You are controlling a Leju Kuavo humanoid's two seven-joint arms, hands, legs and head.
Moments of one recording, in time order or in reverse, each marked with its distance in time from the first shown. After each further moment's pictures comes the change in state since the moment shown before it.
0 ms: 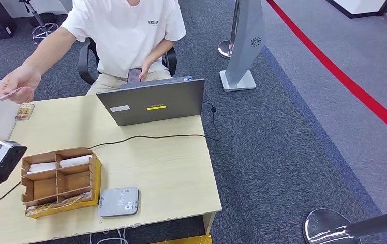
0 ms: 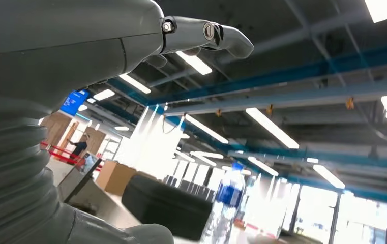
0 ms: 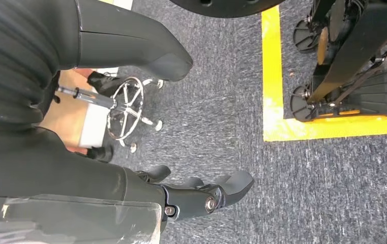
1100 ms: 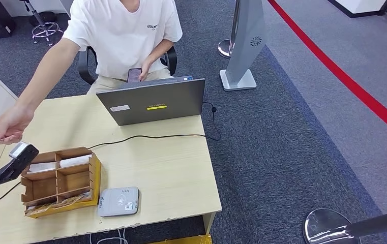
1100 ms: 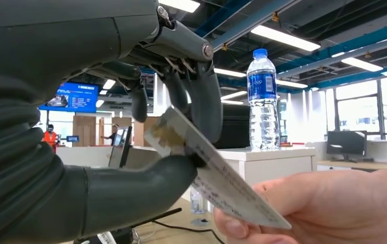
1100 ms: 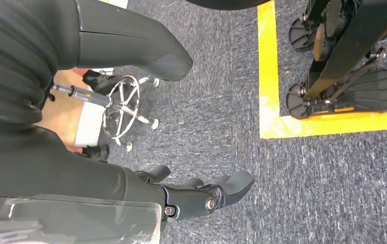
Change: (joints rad) left arm -0.037 0.119 -0.051 0.231 0.044 -0.202 0.071; right arm -0.001 -0.007 0.029 0.033 -0.043 0.025 -0.048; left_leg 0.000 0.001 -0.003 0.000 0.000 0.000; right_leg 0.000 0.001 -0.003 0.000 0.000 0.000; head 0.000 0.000
